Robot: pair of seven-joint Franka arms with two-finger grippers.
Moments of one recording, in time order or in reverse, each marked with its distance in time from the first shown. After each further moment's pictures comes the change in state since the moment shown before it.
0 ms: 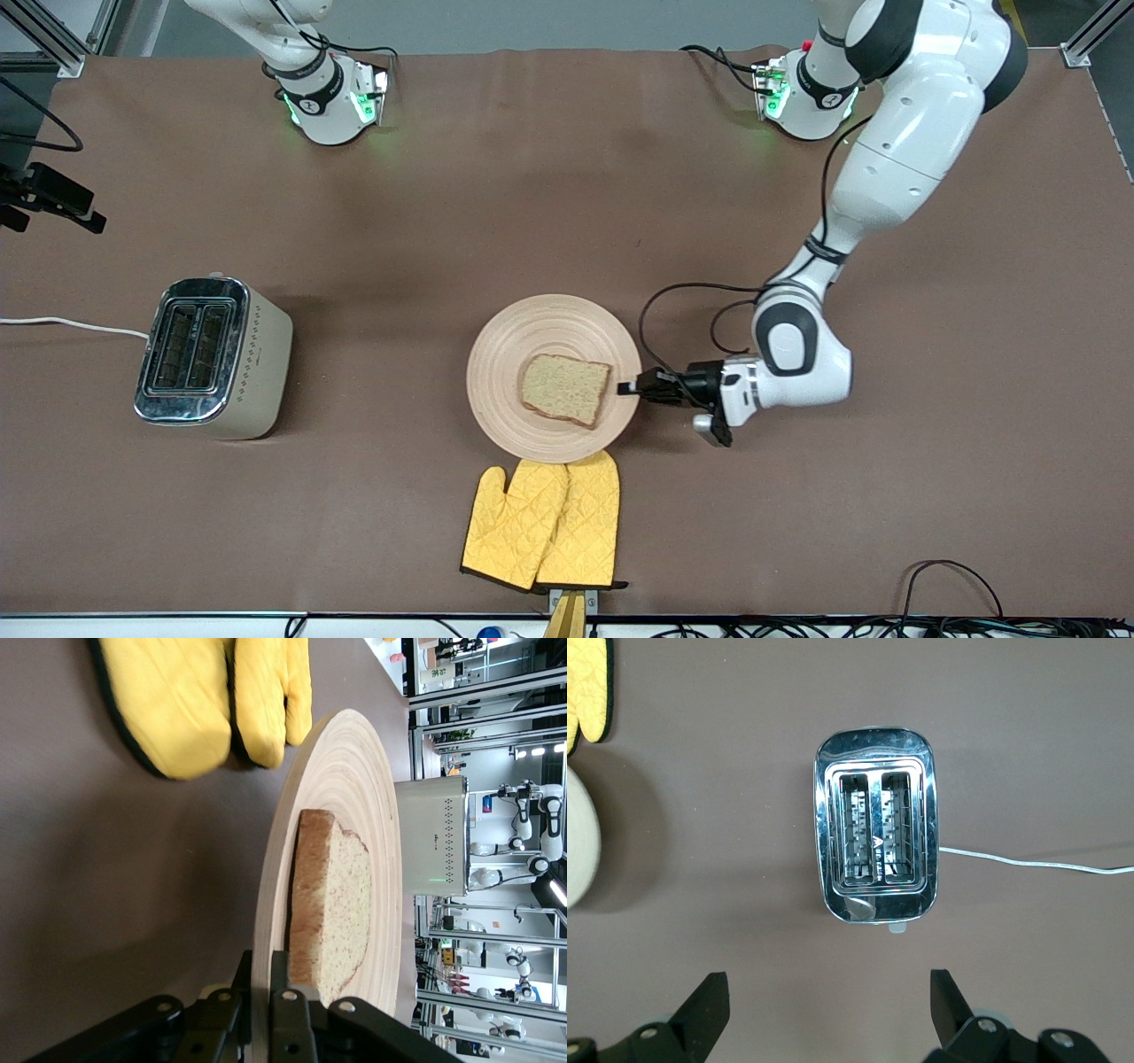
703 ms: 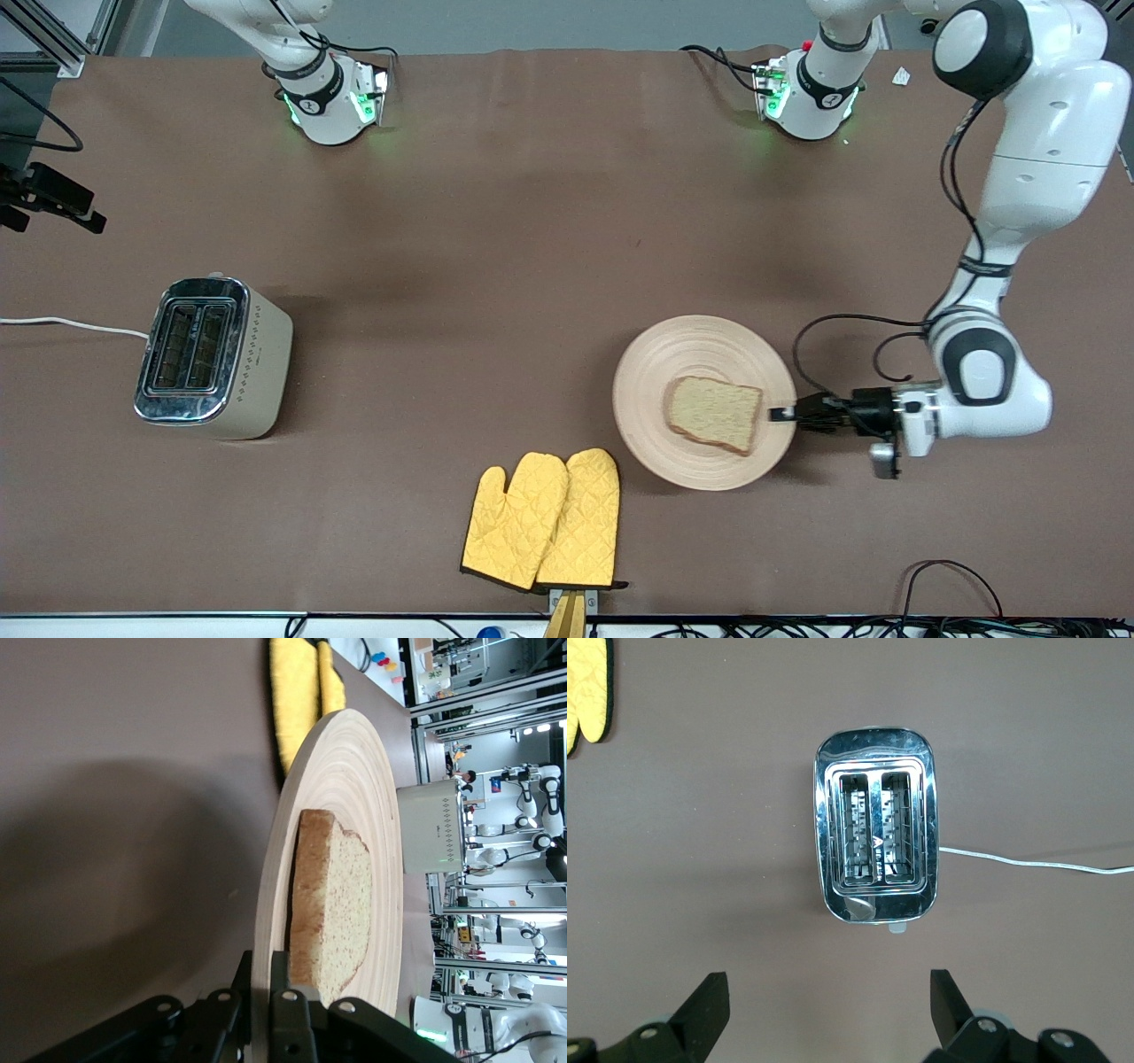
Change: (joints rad) left arm 0.361 -0.007 0.009 0.092 0.319 -0.307 0.012; right arm 0.000 0.000 0.000 0.000 0.000 0.000 0.000
